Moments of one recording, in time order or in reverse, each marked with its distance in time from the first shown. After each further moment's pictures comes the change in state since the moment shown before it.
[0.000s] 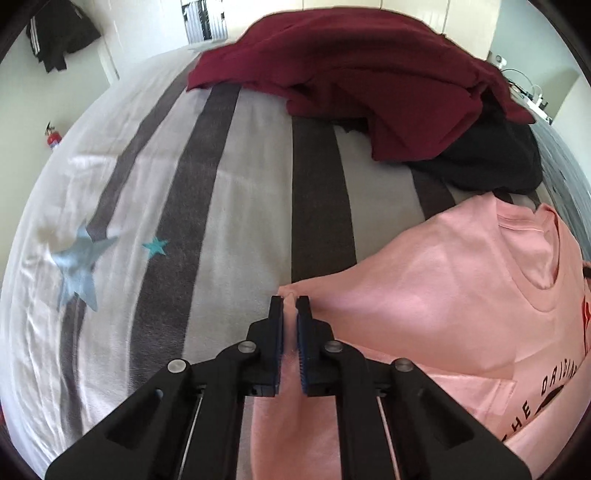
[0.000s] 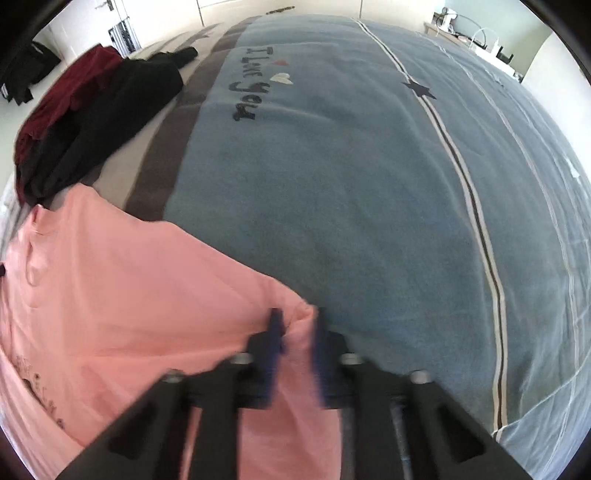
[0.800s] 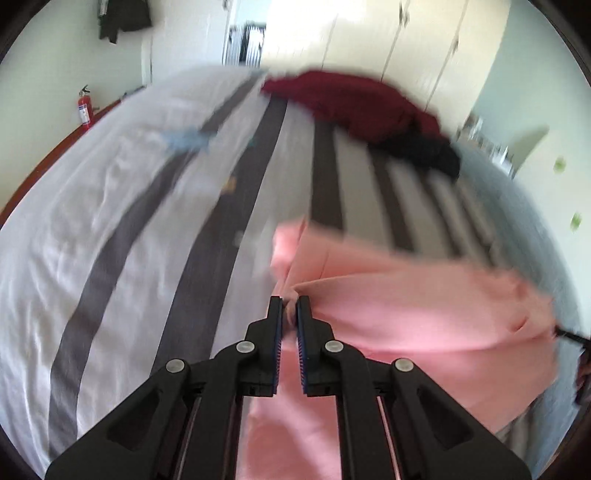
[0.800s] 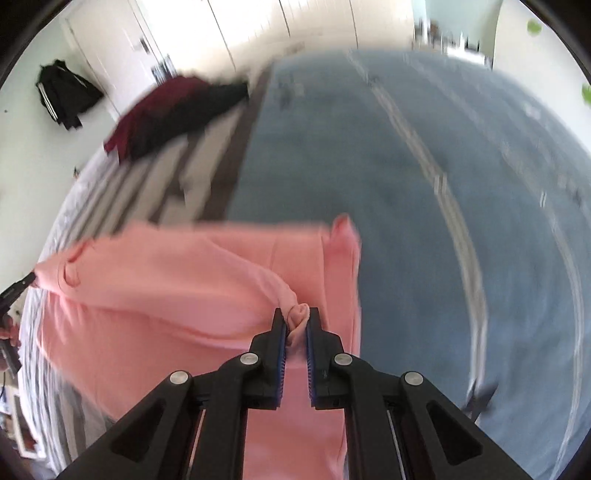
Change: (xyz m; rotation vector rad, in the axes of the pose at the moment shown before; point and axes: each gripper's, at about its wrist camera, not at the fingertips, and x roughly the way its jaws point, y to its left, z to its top) left arm -0.138 0.054 -0.202 -0.145 -0.061 -0.096; right arm -0.124 -0.011 -0.230 0.044 -0.101 0.163
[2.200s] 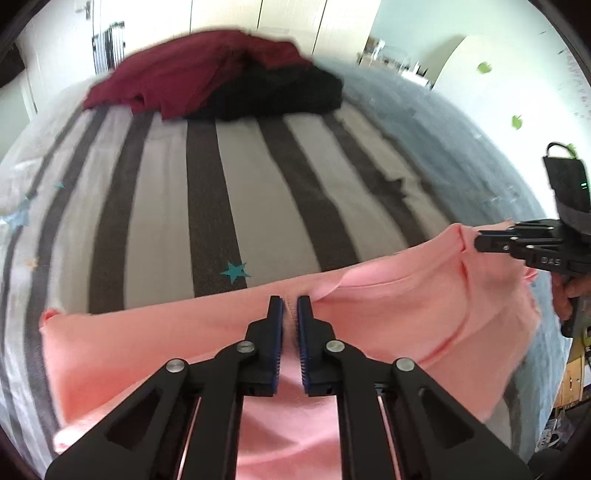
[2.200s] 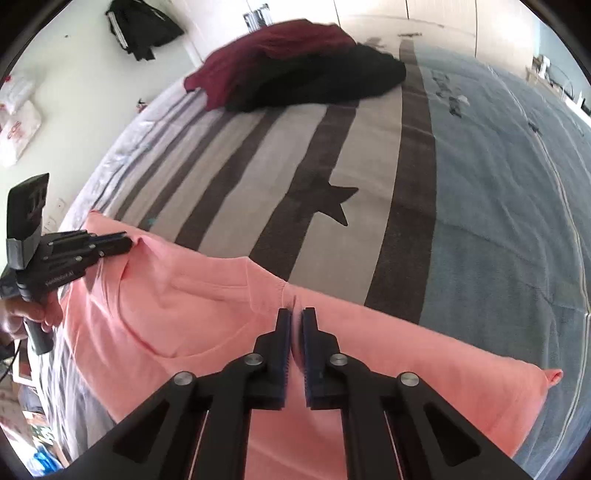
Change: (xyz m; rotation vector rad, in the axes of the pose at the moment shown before) left arm 0.018 -0.170 0.026 0.326 0.039 -0.274; right arm 0.055 0.140 0.090 -0.257 0.042 0.189
